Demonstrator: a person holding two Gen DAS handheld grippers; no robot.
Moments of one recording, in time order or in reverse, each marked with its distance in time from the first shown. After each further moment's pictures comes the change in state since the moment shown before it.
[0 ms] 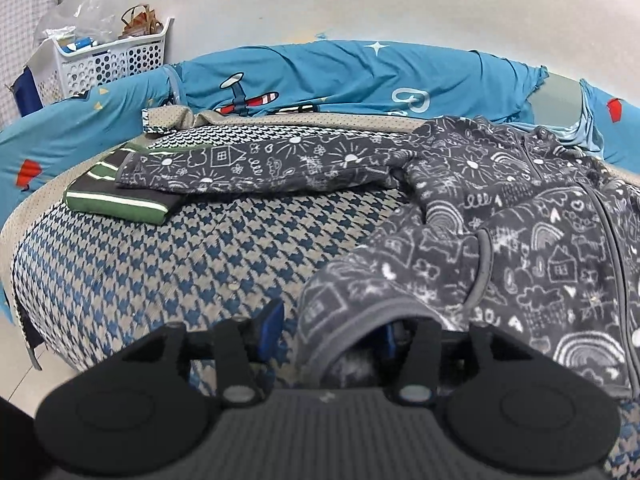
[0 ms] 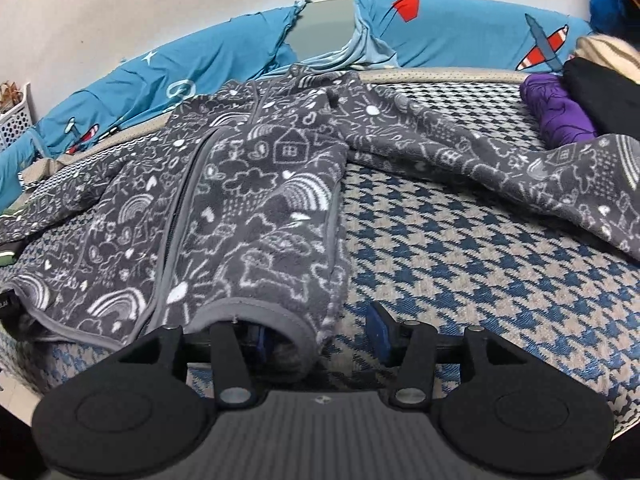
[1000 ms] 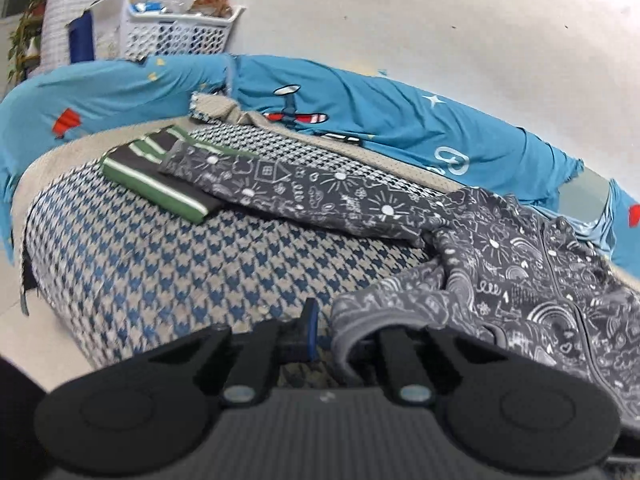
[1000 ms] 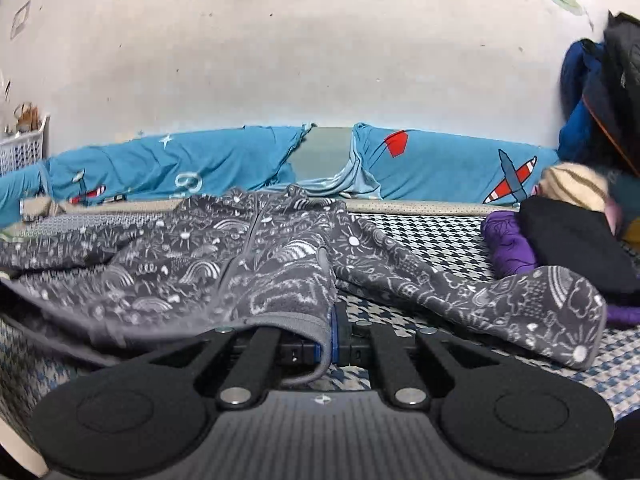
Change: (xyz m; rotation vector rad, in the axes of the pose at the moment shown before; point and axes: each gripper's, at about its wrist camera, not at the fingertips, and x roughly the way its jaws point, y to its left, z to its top) left arm -0.029 0.043 0.023 -0.277 -0.036 -0.011; right arm -0.075 0.029 -0.003 -0.145 -0.334 -0.108
